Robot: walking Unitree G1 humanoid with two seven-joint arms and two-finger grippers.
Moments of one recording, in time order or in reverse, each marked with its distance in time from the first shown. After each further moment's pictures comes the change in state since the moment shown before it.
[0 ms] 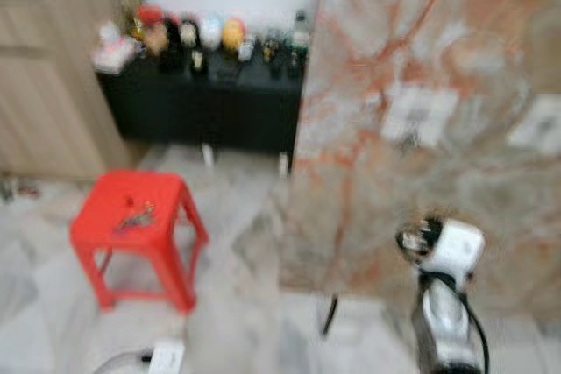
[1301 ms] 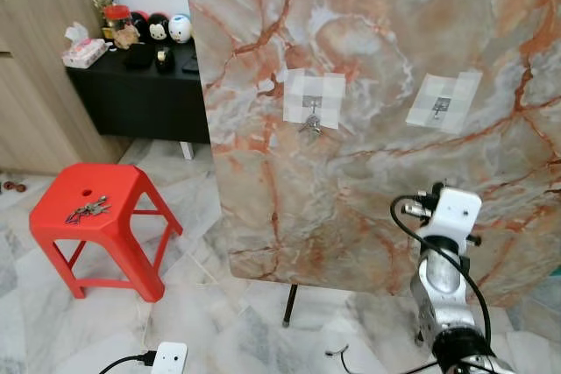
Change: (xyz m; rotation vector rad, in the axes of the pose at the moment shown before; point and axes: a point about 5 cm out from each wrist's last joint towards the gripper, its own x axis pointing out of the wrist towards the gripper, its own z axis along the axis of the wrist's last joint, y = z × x) left arm 0.000 -0.004 -0.001 -0.016 0.001 -0.003; right arm 0.022 -0.008 0.021 -0.034 -0.056 -0.149
